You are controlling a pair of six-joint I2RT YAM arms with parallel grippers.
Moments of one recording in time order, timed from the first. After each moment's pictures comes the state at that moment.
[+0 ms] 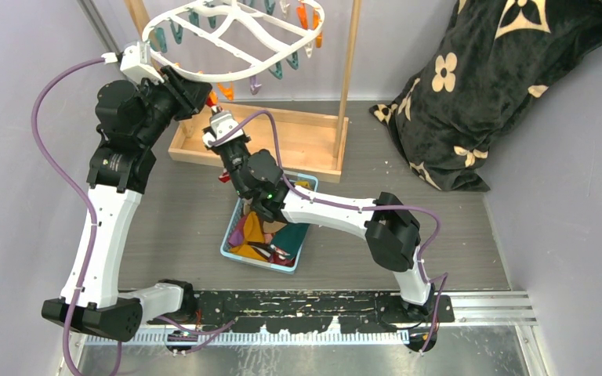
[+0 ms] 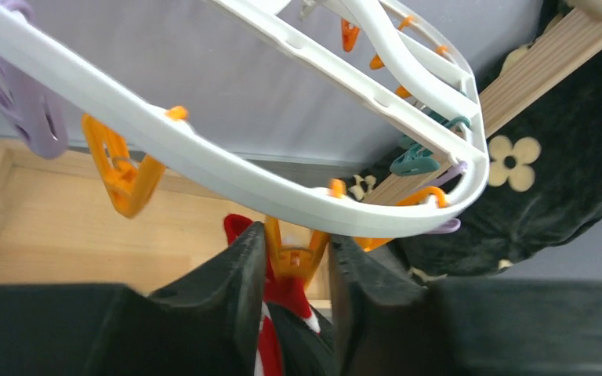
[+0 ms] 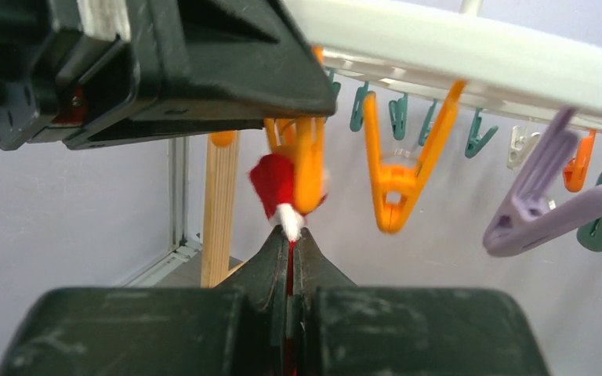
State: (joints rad) left arm -0.18 1.18 1.55 -0.37 0.15 -0.47; right arm 1.14 2.00 1.68 0.89 0.60 -0.49
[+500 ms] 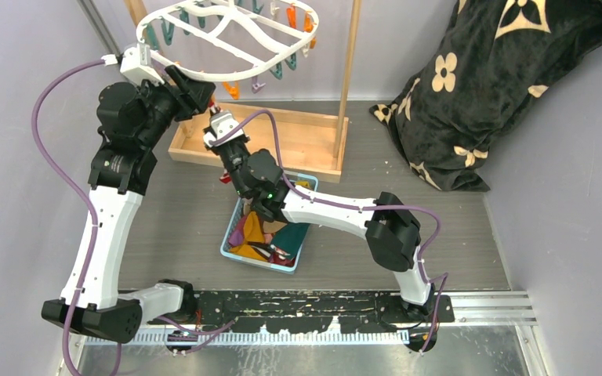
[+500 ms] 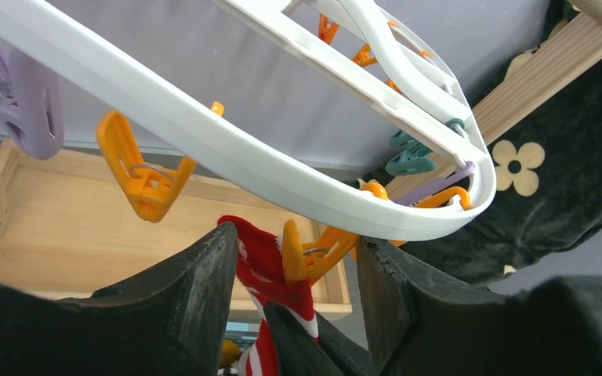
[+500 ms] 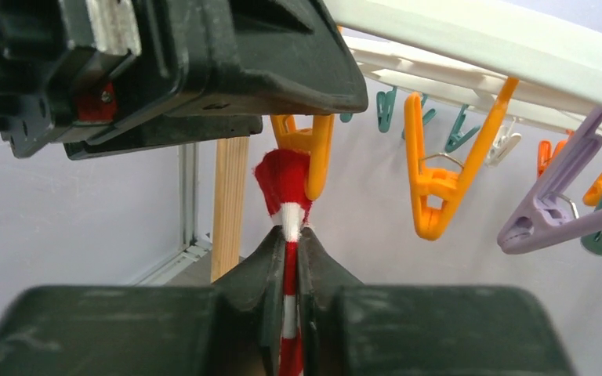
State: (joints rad) left arm -0.18 1.18 1.53 -0.35 0.14 -0.47; right arm 1.14 2.00 1.68 0.88 0.58 -0.47
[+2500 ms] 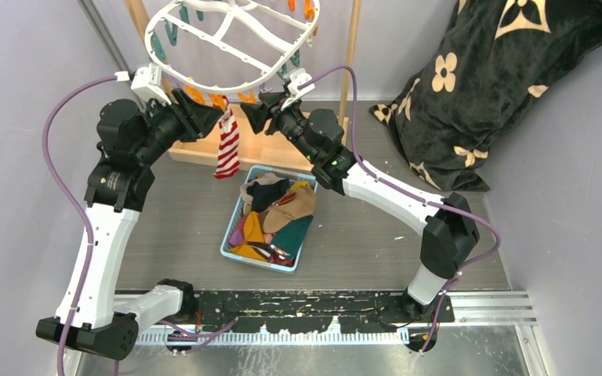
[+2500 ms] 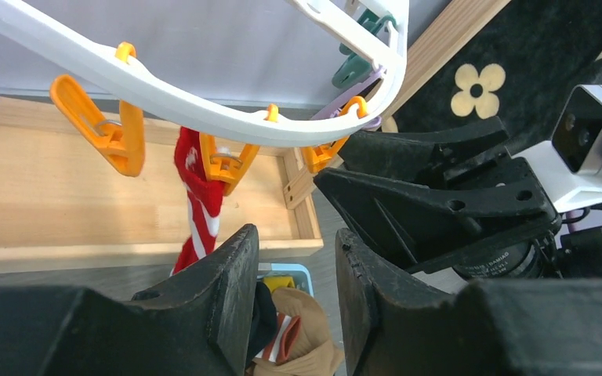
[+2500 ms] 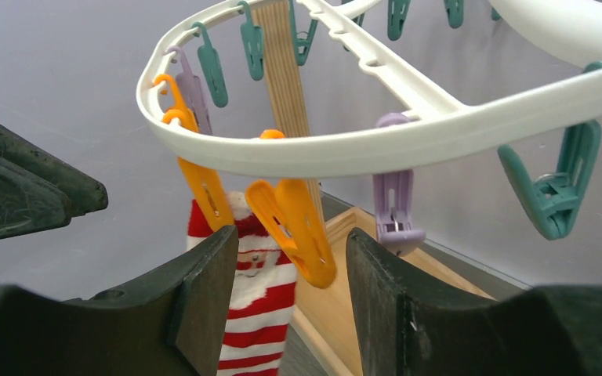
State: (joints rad) left arm -0.20 1.07 1.44 -0.44 0.28 -0.47; right arm 0.83 1.66 1.41 0.55 0.07 0.16
